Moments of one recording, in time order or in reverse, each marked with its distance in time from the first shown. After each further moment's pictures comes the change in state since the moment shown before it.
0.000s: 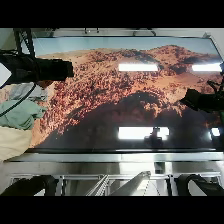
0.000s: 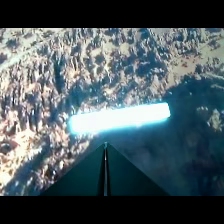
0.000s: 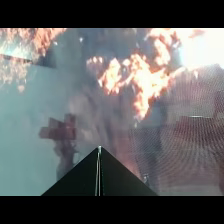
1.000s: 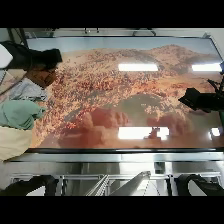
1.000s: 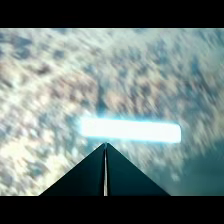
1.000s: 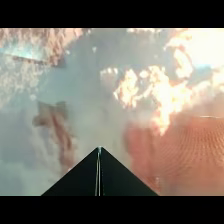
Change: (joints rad) left arm 0.245 -0.219 0.164 0.004 0.037 -0.045; right arm 0.000 0.000 0.000 0.056 -0.001 0.000
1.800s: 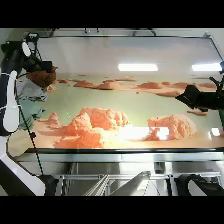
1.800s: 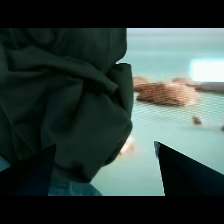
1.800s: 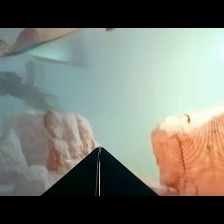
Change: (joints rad) left arm 0.207 -0.722 0.532 0.215 -0.131 0.359; right arm 0.000 0.000 0.000 0.082 0.002 0.000
